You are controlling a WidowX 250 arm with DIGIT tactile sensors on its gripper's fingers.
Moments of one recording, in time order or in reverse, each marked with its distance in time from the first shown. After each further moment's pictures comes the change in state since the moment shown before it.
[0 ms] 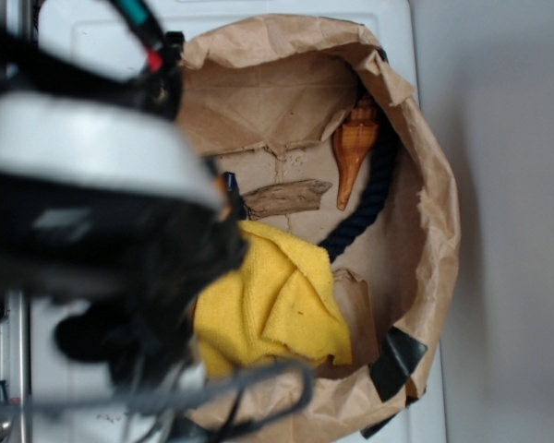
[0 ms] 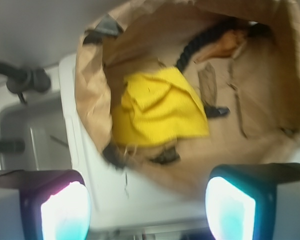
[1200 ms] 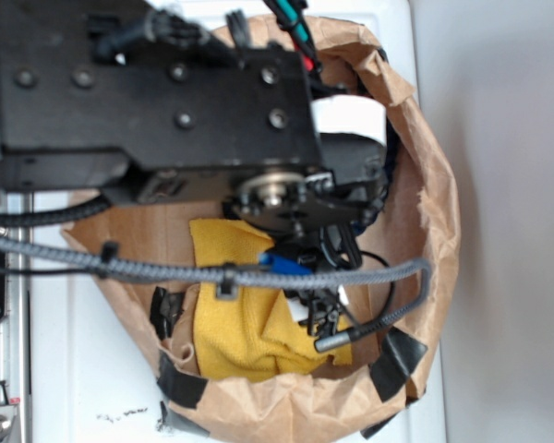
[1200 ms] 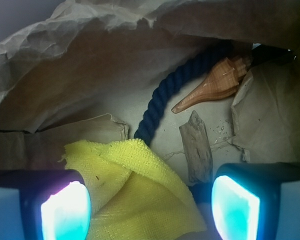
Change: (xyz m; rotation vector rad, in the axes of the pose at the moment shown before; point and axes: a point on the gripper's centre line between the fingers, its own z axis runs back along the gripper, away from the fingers) arm 0.057 0.019 -0.075 0.062 -0.070 0.043
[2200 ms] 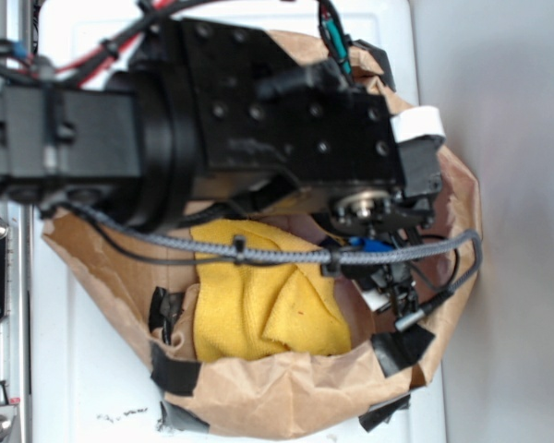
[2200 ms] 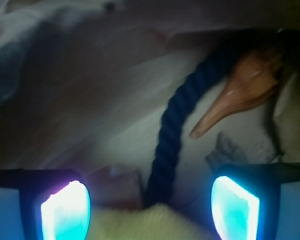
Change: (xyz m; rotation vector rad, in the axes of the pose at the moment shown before) arm 0.028 -0.015 -0.049 0.003 -0.025 0.211
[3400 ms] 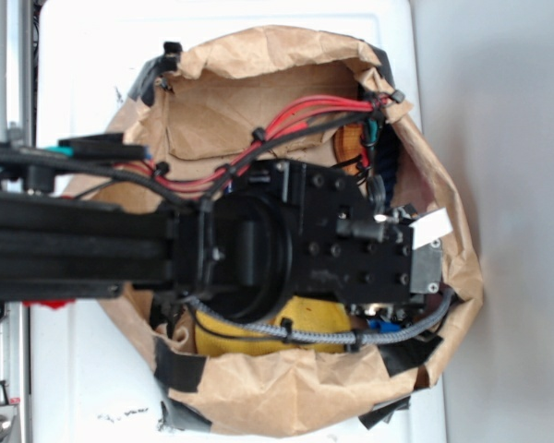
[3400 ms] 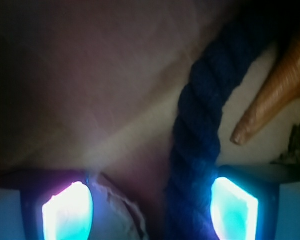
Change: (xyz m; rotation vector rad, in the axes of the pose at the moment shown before) arm -0.003 -0.010 -0.059 0.115 -0.044 0.001
